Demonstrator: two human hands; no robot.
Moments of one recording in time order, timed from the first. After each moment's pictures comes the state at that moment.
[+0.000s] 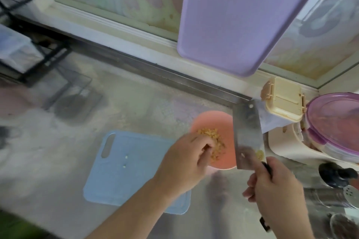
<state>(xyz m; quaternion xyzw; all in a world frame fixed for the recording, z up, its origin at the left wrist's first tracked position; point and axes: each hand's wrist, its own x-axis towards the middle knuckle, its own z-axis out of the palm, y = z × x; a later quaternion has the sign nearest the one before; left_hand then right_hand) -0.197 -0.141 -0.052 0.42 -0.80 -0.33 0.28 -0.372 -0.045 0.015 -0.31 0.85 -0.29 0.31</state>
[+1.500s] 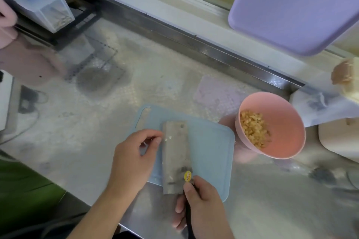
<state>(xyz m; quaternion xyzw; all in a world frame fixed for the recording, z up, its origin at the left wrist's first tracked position) -0.015 -0.110 -0.119 0.66 -0.56 -0.35 0.35 -0.179 -0.023 -0.108 -0.25 0.66 -0.30 0.65</state>
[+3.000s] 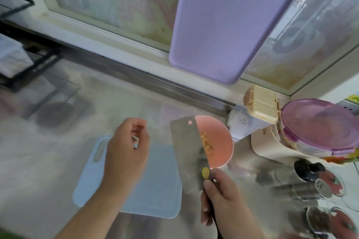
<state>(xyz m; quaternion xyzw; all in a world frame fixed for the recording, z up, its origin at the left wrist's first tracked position) -0.119 -0.146 -0.033 0.62 -0.57 -0.33 0.43 -0.318 -0.020 -0.019 -0.35 0.70 -0.36 0.51</state>
